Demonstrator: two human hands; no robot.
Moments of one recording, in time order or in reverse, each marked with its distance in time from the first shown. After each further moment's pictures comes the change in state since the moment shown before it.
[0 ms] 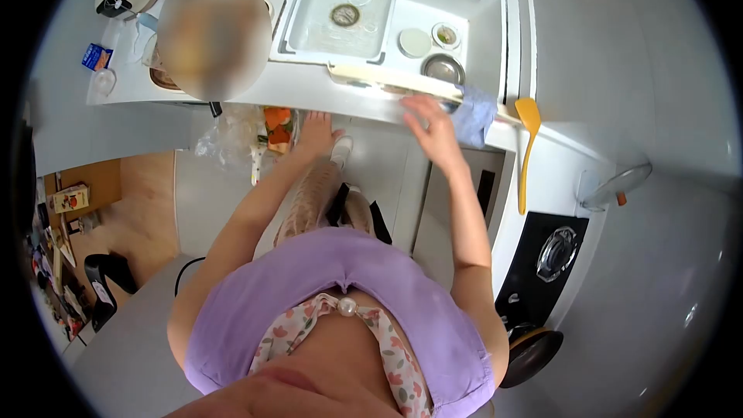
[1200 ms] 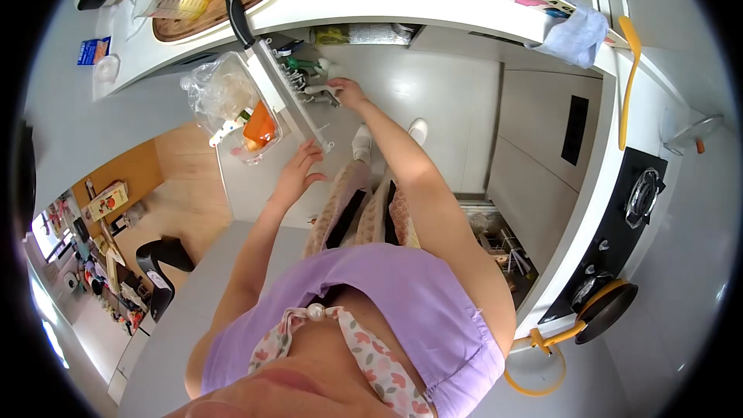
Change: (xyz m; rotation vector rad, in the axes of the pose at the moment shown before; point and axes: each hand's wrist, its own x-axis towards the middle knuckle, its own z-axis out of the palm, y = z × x) left_hand -0.262 -0.147 0.003 -0.365 -0.047 0.222; right_hand -0.037 0.064 0.487 0.664 -0.380 0.610
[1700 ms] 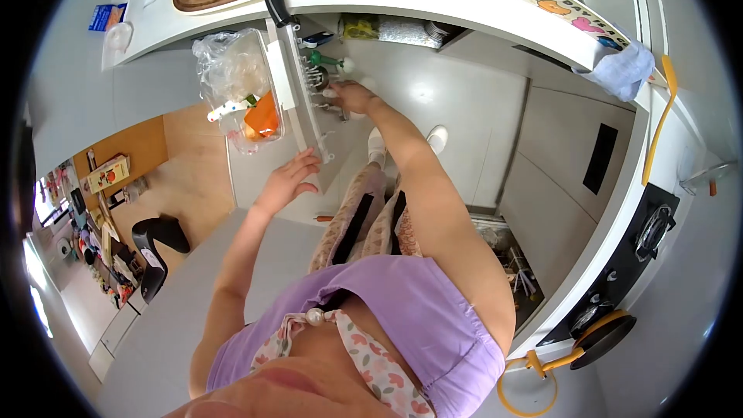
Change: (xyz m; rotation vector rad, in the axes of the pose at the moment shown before) left_hand -0.035 -0.023 -0.041 0.055 -0.092 0.012; right_hand 0.026 -0.012 0.044 -0.729 -0.306 -0.362
